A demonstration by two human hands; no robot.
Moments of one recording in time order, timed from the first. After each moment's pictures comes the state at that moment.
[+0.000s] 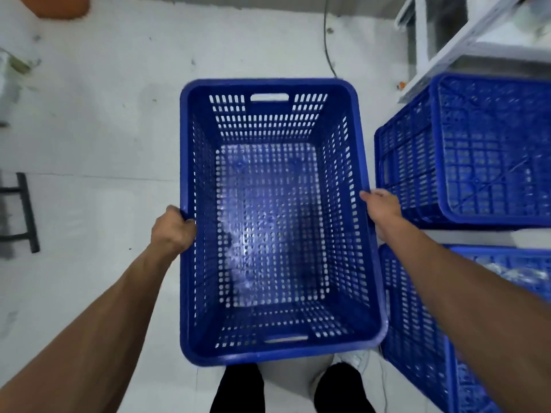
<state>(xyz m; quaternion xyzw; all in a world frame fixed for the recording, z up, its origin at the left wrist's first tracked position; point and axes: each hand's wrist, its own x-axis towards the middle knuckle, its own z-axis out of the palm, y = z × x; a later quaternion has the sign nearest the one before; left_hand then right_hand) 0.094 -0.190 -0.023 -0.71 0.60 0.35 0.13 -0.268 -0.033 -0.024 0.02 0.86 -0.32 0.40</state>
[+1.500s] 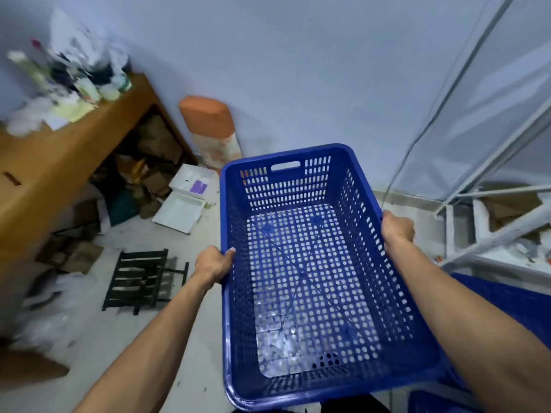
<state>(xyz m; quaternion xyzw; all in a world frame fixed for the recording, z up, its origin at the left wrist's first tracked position) 0.154 -0.323 0.468 -0.78 0.53 0.33 -0.01 -0.231 -0.298 0.448 -0.08 0.85 -0.39 0.34</state>
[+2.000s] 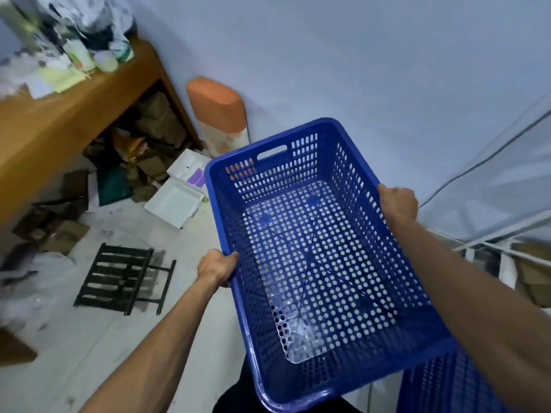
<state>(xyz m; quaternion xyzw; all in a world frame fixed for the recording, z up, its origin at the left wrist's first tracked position) 0.113 -0.475 0.421 -0.81 0.39 0.43 -0.07 -0.254 -0.547 0.467 -0.29 0.86 -0.29 0.30</state>
